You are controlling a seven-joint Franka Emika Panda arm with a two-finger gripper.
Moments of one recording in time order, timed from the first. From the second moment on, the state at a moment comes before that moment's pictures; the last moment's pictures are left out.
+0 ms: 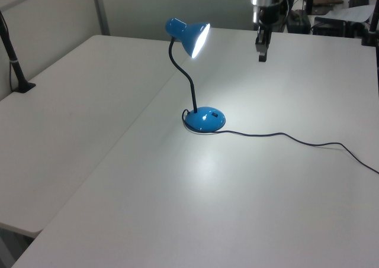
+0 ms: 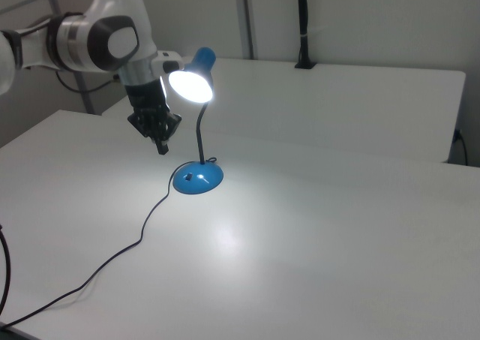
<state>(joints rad) 0.11 0.16 -0.05 -1.66 -0.04 1.83 -0.02</state>
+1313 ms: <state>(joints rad) 0.17 0.44 -0.04 -1.66 -0.04 2.27 0.03</state>
